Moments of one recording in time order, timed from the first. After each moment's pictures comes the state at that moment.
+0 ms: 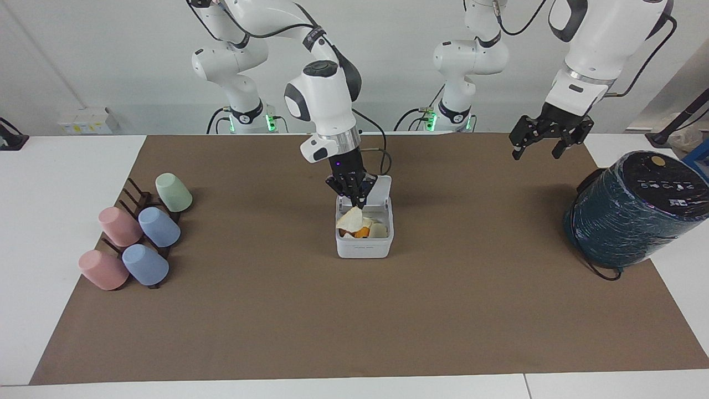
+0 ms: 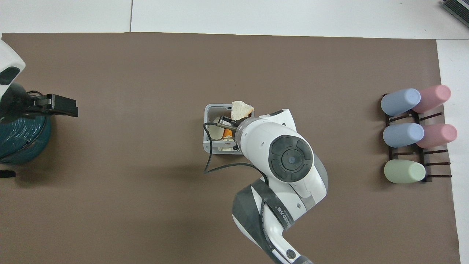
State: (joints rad) left arm -0.12 -0.04 0.01 -1.65 -0.03 1.68 -0.09; right arm 0.55 0.19 0.04 -1.91 0.01 2.50 0.99
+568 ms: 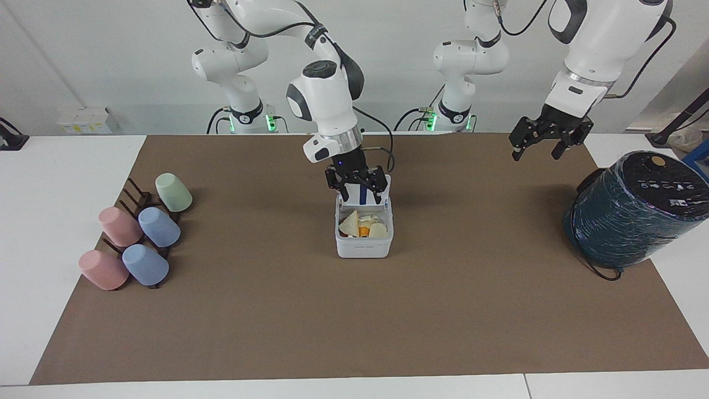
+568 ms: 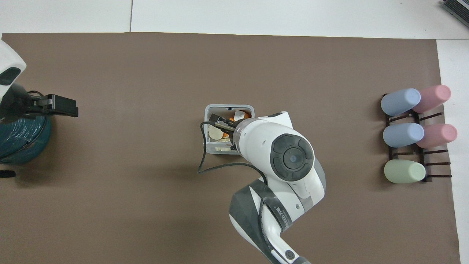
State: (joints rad) left arm -0.12 -0.04 0.01 -1.65 -0.03 1.68 -0.09; right arm 0.55 0.19 0.05 -1.91 0.05 2.50 0.99
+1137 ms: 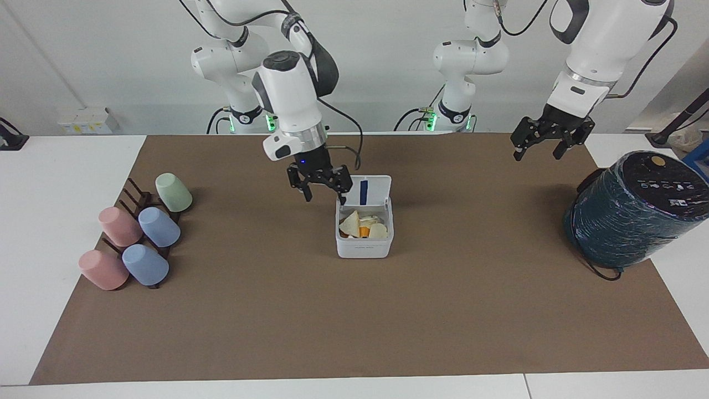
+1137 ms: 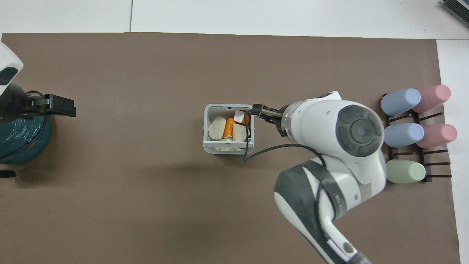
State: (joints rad) left arm -0.11 -0.04 0.01 -1.65 -0.02 1.68 -0.09; right arm 0.36 0.06 0.05 -1.92 0.05 2.27 0.70
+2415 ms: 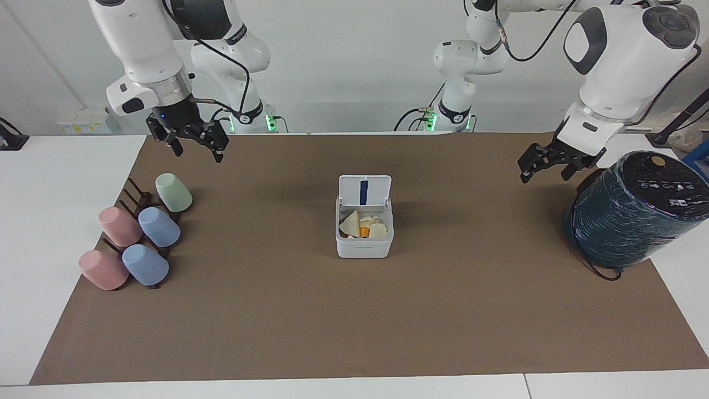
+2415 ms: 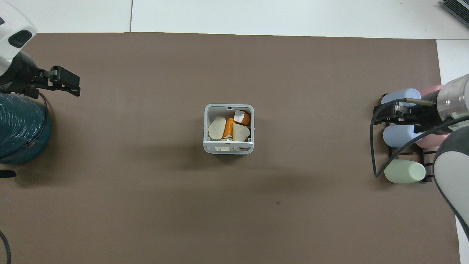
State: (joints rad) left arm -0.11 0.21 0.02 -1.33 -0.01 1.53 -0.09; right arm 0.04 -0.05 0.04 -1.69 0.00 1.65 0.29
